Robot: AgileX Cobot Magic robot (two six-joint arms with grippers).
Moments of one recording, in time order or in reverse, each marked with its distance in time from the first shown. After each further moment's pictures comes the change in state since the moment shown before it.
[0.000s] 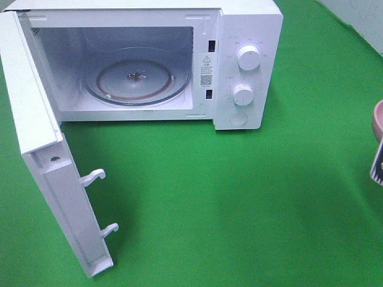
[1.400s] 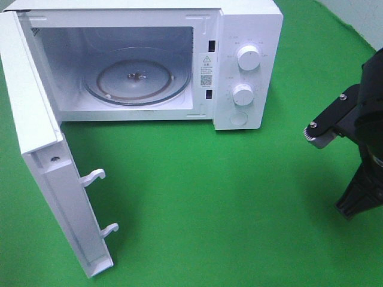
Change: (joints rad) left arm 0.000 0.000 0.000 0.000 0.000 0.000; right arm 0.000 0.461 -0.155 -0.056 0.005 0.623
